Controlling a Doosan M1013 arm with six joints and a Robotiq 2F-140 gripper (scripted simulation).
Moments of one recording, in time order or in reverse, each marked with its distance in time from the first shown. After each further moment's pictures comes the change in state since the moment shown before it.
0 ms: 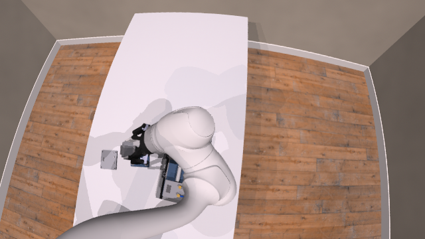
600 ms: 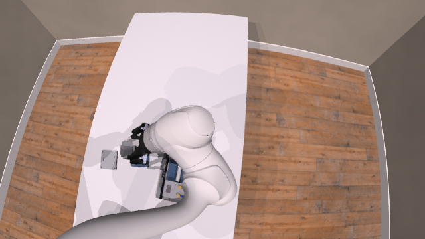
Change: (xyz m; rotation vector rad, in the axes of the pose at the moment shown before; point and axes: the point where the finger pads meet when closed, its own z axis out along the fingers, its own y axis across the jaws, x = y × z) arm -0.004 0.000 -0.004 0.000 0.000 0.000
